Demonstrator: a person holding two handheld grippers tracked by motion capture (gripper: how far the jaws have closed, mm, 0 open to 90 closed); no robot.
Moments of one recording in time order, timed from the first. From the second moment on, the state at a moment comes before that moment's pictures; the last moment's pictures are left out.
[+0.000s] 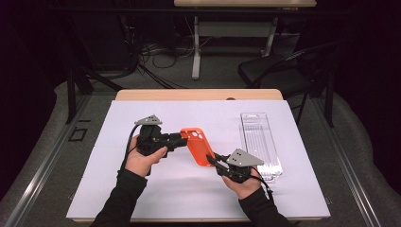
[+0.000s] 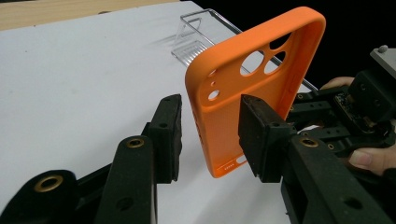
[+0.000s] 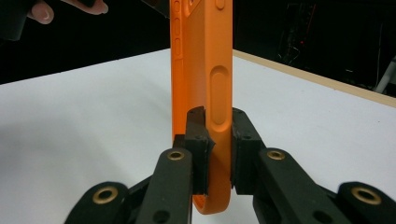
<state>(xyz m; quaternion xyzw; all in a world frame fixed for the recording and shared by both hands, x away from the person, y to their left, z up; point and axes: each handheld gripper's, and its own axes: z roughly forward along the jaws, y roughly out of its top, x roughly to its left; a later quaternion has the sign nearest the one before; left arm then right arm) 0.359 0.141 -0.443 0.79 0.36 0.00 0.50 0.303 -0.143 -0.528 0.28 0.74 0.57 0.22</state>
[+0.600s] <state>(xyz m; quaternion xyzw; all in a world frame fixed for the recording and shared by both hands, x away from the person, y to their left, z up) 0.367 0.137 -0.444 0.78 0.36 -0.01 0.51 0.303 -0.142 -0.529 0.28 0.74 0.58 0.21</state>
